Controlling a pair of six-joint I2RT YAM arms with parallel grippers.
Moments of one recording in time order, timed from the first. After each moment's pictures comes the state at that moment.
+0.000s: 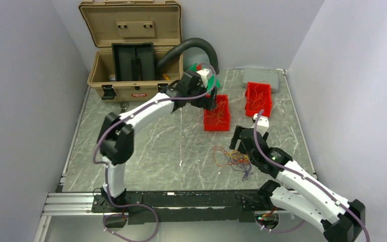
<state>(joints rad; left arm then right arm) -0.70 2.01 1.72 -0.36 0.13 -0.31 0.69 0.72 0.59 -0.59 0.56 0.71</state>
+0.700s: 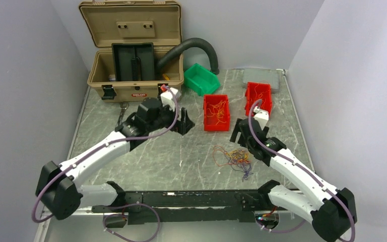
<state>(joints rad) -0.66 1.25 0.97 -0.10 0.19 -0.31 0.58 0.95 0.67 -0.53 0.48 0.67</state>
